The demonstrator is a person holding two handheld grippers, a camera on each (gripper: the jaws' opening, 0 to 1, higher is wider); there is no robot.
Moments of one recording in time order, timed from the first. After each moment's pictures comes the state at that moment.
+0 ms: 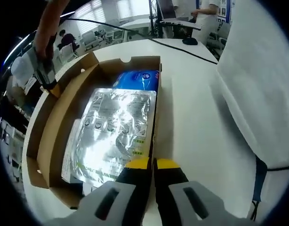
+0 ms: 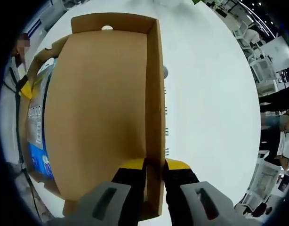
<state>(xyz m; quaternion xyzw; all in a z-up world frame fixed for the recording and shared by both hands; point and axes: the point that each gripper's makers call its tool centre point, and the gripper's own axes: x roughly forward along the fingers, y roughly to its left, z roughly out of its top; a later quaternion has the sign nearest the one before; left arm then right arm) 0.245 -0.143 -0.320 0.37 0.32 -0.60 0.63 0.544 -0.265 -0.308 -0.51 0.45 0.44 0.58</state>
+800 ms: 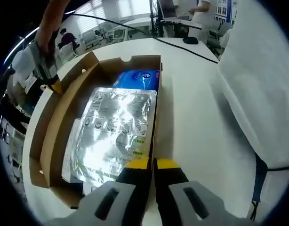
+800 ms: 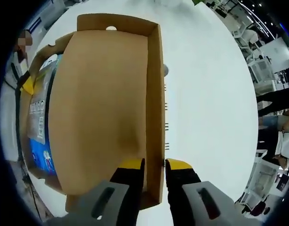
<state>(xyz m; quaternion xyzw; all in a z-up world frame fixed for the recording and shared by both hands) 0.248 -0.145 -0.320 0.37 0.32 -0.60 0.63 0.539 -0.276 -0.297 -0.51 0.45 0.44 0.59</state>
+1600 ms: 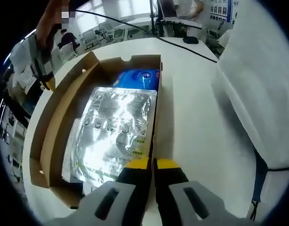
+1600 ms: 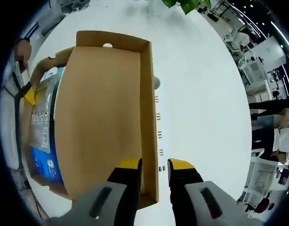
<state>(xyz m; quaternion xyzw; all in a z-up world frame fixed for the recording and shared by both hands) 0.244 -0.144 -0.321 0.38 0.32 -0.60 0.63 0.540 -0.260 -0.269 -0.48 0.41 0.43 0.64</state>
